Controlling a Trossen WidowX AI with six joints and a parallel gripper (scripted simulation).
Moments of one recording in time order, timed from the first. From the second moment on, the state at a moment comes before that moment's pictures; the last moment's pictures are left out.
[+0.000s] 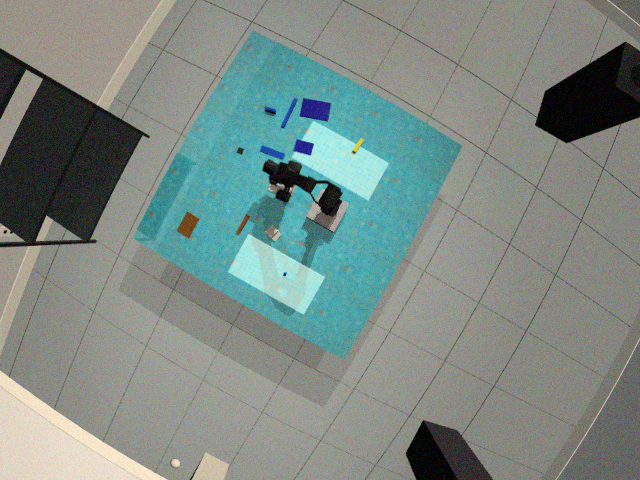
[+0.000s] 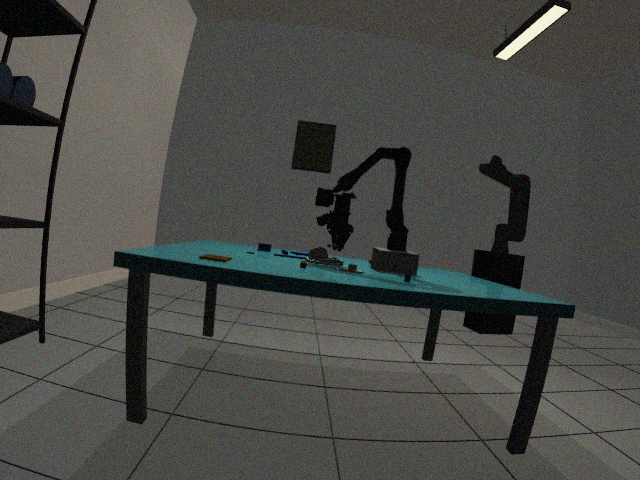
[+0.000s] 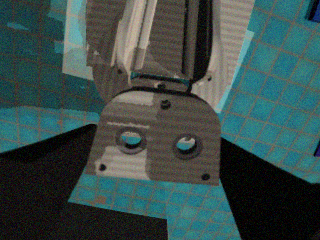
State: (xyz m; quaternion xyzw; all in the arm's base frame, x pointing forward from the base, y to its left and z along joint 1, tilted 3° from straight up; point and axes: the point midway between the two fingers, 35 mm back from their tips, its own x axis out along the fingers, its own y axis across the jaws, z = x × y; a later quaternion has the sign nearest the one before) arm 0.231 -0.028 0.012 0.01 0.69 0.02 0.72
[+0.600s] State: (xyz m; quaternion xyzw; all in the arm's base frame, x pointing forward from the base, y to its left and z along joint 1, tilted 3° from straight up) arm 0.230 -0.026 -0.016 0.00 0.69 0.02 0.72
